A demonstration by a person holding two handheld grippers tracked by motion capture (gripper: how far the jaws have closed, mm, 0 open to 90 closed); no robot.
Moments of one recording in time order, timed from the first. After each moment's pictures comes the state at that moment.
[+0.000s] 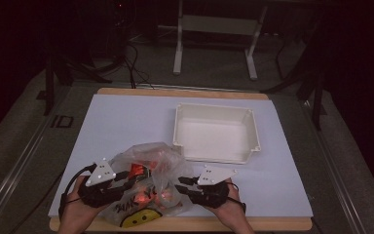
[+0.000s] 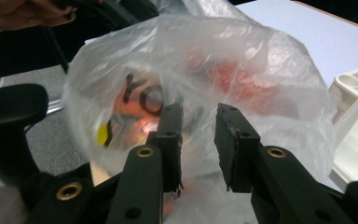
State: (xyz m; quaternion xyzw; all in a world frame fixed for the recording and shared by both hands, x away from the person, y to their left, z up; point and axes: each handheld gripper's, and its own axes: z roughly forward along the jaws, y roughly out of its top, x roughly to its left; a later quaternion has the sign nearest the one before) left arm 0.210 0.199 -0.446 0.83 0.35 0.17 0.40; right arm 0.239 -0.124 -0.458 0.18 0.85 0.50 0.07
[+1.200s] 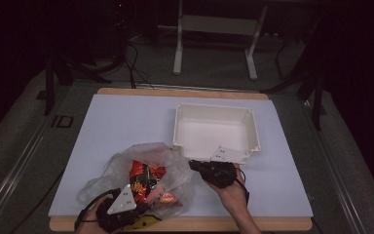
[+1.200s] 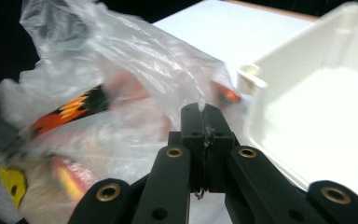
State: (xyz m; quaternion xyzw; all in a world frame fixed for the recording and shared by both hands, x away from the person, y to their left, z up) left arm 0.171 0.159 -0.480 0.89 0.24 0.09 0.38; right arm 0.287 -0.148 -0.463 0.30 0.80 0.51 0.08
